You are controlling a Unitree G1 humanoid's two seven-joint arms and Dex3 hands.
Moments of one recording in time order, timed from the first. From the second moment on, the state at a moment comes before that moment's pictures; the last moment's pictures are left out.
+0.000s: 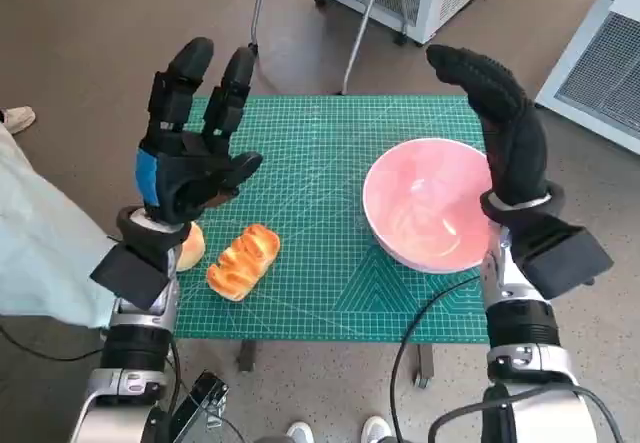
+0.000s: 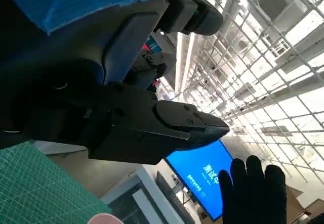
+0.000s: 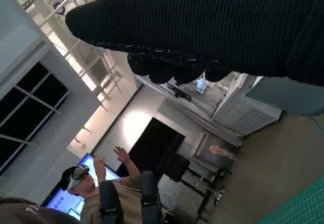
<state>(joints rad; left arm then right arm) -0.62 0.29 0.10 0.54 -0.01 -0.74 -0.20 -0.88 -0.18 -0.15 0.89 0.15 -0.98 0.38</state>
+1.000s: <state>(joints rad) -0.62 0.30 0.10 0.57 0.03 -0.74 -0.17 -0.81 -0.37 -0.32 1.13 0.16 -0.99 0.23</state>
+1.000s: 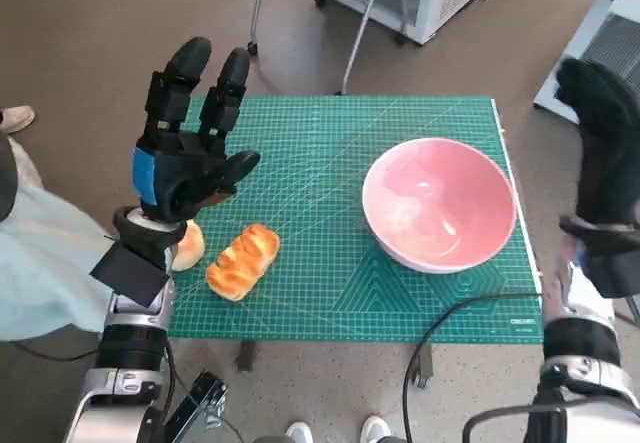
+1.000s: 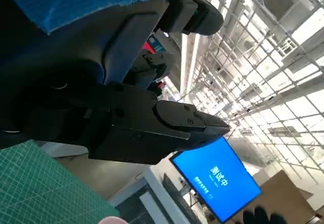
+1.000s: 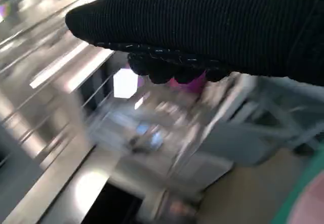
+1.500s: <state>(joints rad) -0.62 0.30 0.09 0.58 0.04 -0.73 -0.17 -0.79 -0.34 -0.39 1.25 0.21 -0.80 0.23</state>
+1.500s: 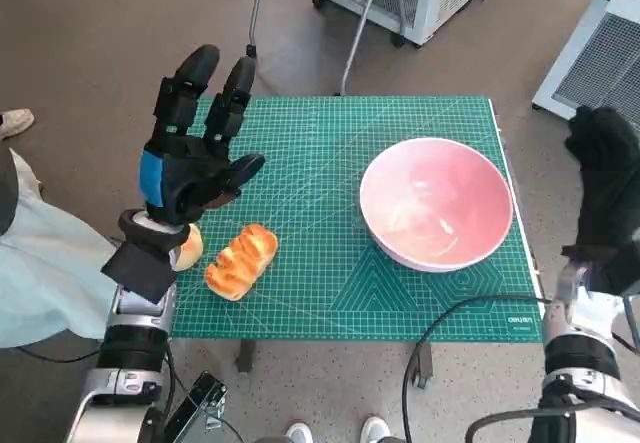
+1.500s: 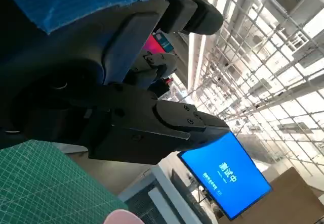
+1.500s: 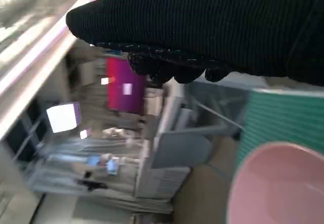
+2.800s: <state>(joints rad) -0.50 0.35 0.14 0.32 0.02 -0.60 -0.17 -0.94 -0.13 -0.43 1.32 0.23 -0.44 0.22</state>
